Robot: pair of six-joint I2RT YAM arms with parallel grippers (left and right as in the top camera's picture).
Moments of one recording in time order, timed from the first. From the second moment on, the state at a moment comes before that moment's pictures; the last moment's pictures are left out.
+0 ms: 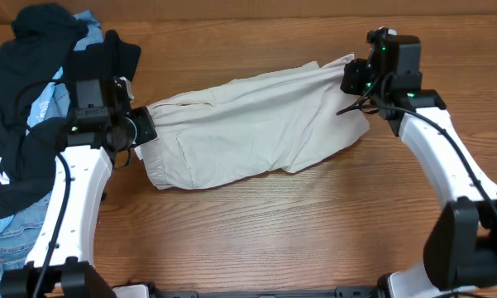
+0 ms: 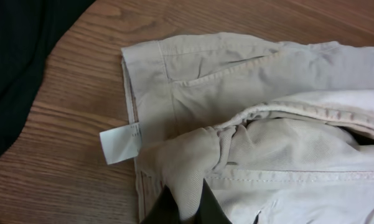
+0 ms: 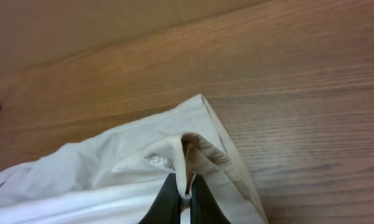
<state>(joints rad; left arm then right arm) 0.09 1.49 1.14 -0.69 0.13 -0.26 0.06 1.72 1.28 -0.27 -0.17 0.28</state>
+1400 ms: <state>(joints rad) -0.02 1.54 1.28 -0.94 0.15 -0.29 -0.08 2.01 1.31 -0.59 -0.47 0.24</state>
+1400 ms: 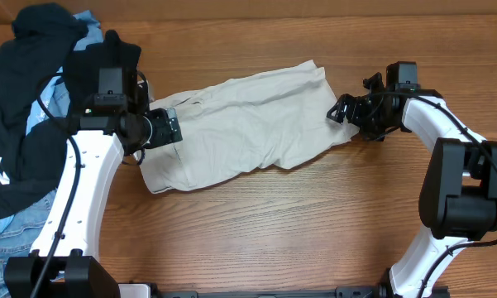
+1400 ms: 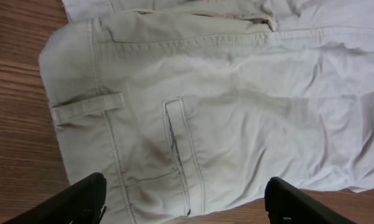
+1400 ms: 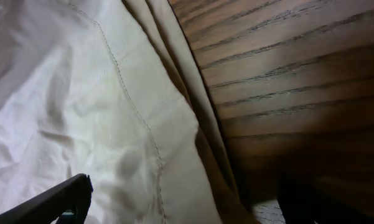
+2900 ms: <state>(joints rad) -0.02 1.54 1.28 -0.97 0.13 -0.31 0.66 1.72 1.31 -0.67 -0.27 -0.03</state>
